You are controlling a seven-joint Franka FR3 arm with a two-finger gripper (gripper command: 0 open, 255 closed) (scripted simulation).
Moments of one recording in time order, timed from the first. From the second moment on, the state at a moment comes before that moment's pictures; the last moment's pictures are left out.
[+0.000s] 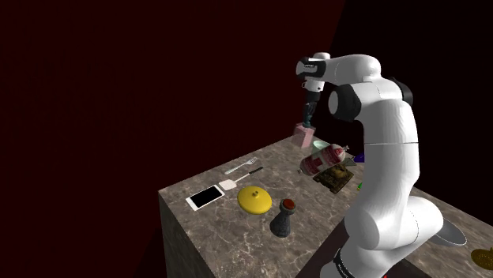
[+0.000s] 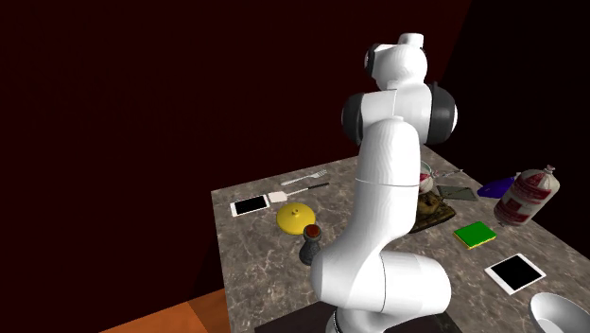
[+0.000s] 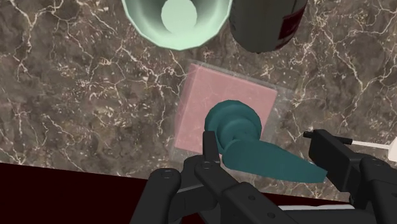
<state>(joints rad) -0.47 0.57 -0.36 -1.20 0.14 1.61 -0.99</state>
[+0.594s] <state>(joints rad) -0.46 0.58 -0.35 -1.31 0.15 1.72 -0.99</state>
